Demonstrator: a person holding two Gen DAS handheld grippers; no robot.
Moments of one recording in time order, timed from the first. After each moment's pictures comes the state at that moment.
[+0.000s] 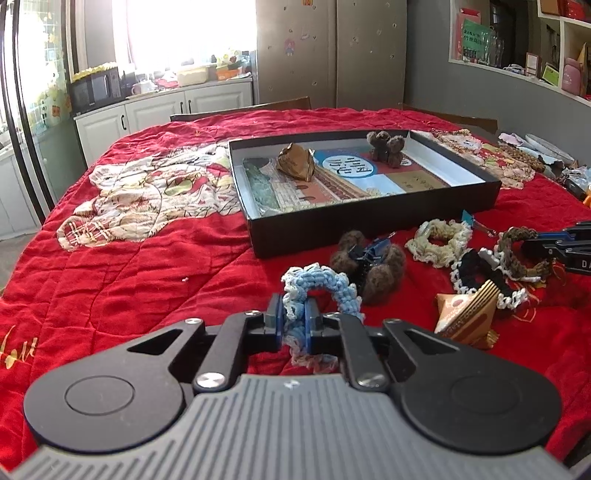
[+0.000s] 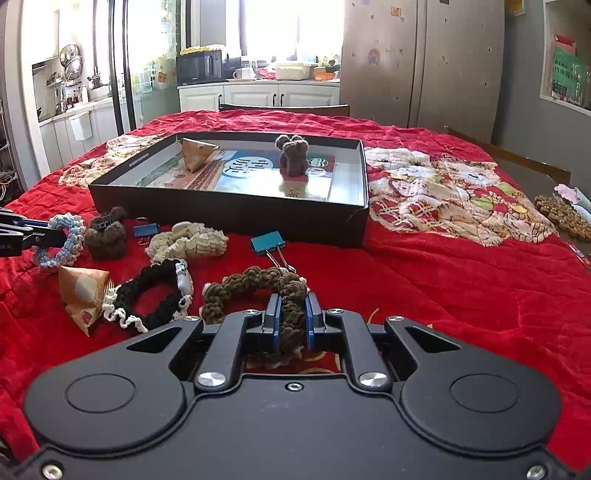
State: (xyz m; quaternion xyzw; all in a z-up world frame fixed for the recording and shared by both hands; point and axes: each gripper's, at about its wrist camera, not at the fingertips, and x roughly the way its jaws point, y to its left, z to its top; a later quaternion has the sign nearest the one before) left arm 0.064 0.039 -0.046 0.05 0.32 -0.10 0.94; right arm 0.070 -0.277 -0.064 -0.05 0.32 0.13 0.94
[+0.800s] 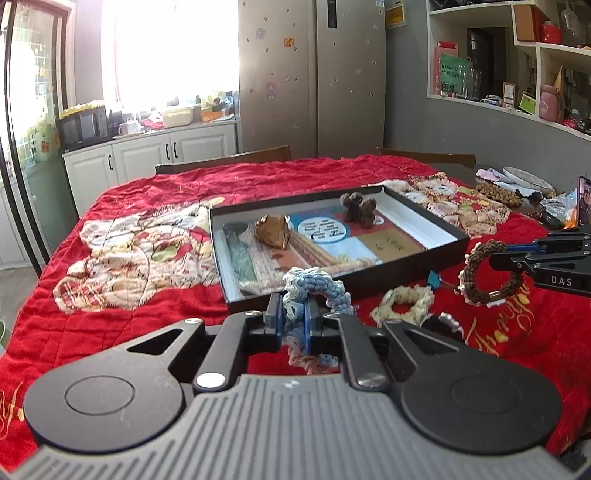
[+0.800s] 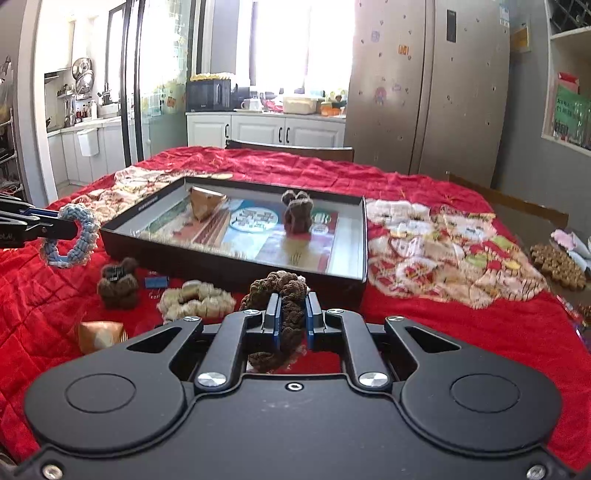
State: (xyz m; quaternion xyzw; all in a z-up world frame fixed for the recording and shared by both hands) left arm 0.064 0.024 0.002 0.05 0.26 -0.13 0.96; right arm 0.073 -0.270 -0.023 -0.07 0.26 0.14 0.95
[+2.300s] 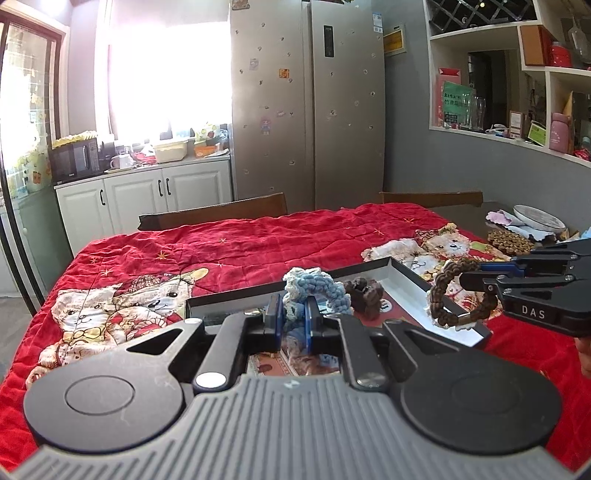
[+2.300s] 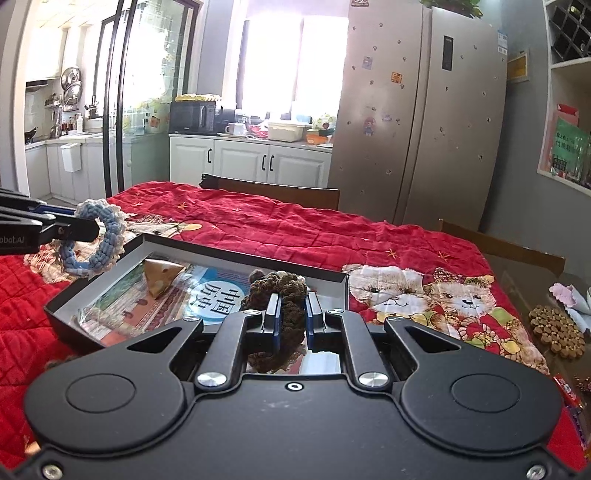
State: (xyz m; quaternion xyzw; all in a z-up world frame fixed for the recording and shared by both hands) left arm 0.156 -0.015 0.039 0.04 0.21 -0.13 0.97; right arm 0.176 -0.253 0.011 -0.08 0.22 0.12 0.96
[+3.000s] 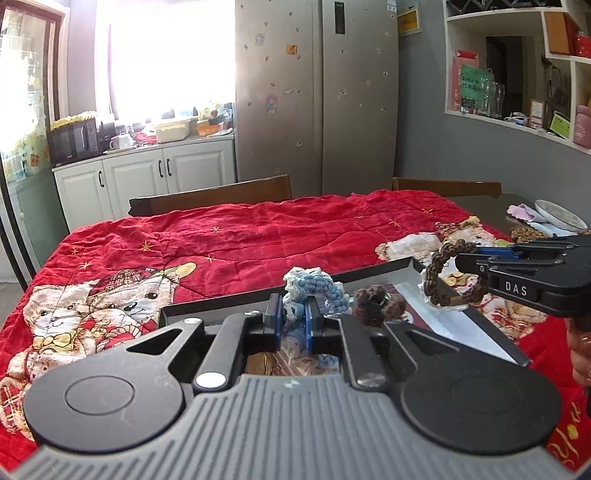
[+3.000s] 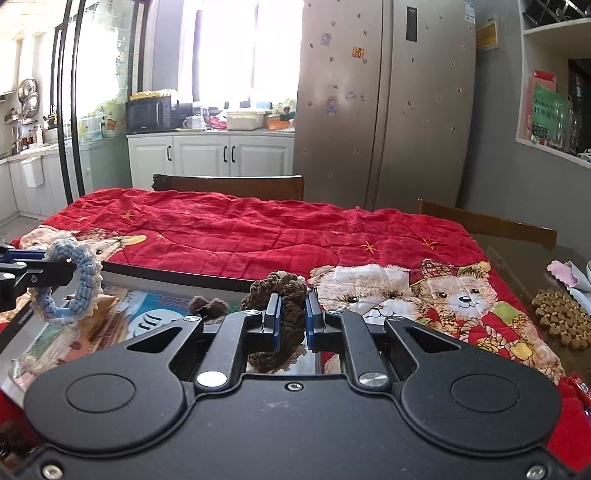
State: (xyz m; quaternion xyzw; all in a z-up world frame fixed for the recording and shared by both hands) left arm 0.228 -0.038 0.014 0.04 0.25 -0.12 0.96; right arm 0.269 -0.261 -0.009 -0.04 0.25 0.06 0.97
